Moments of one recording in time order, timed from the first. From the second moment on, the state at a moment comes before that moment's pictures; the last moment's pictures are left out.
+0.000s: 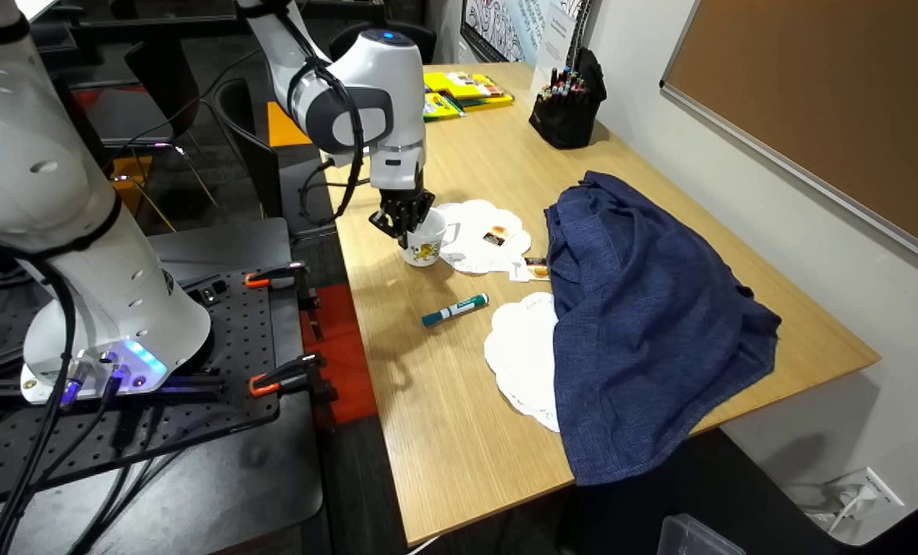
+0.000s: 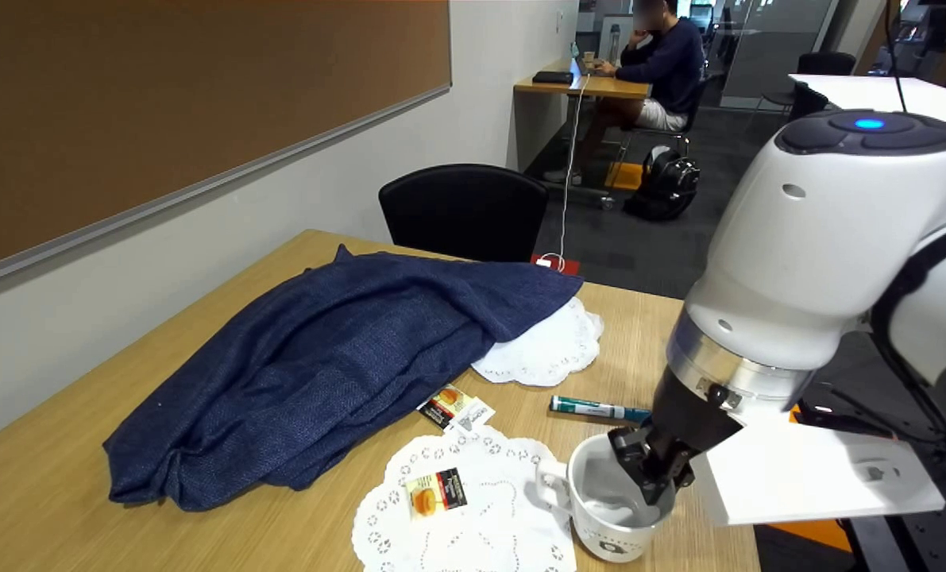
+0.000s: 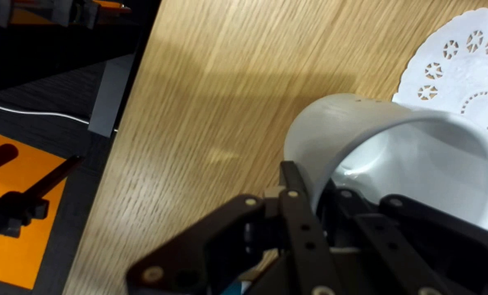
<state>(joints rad) 0.35 0.13 -0.17 -2.72 -0.04 2.91 1.38</state>
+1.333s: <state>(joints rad) 0.23 0.07 -0.03 -2.72 -0.02 2.90 1.38</state>
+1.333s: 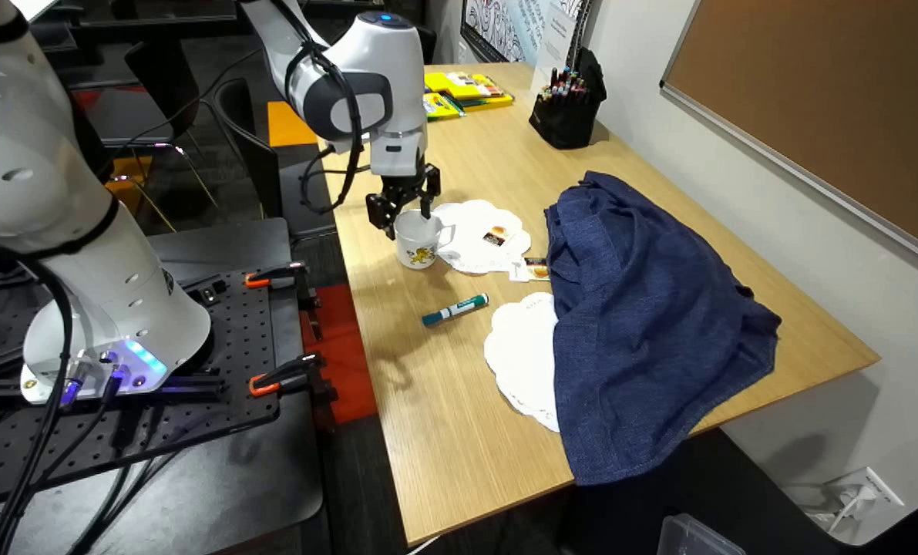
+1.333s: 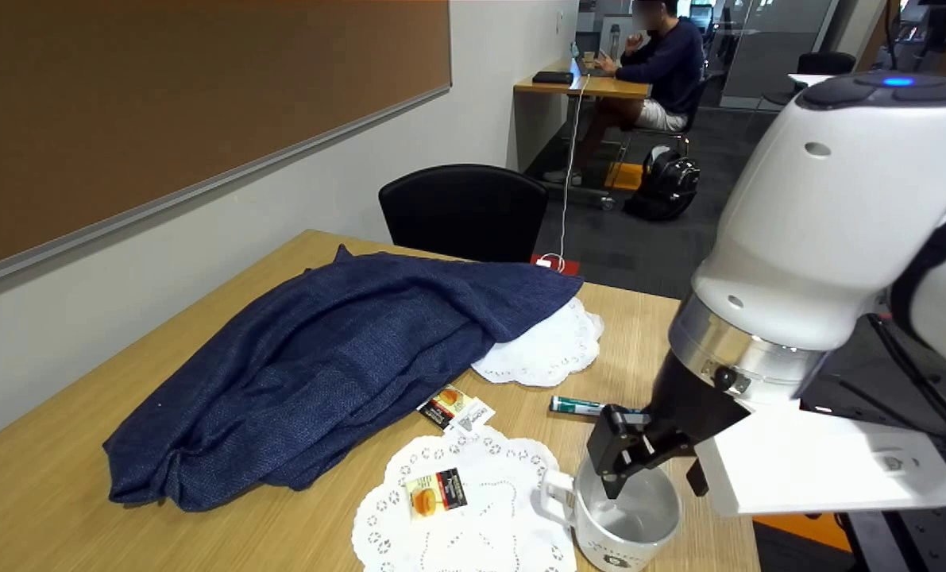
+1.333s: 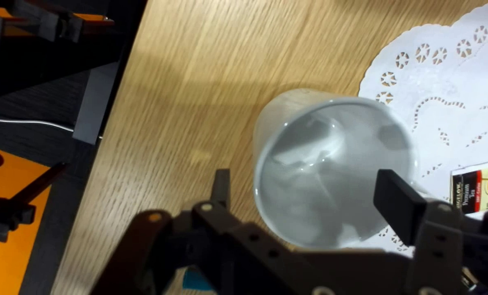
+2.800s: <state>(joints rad) -0.03 -0.27 -0.02 -2.58 0.12 2.24 0.53</state>
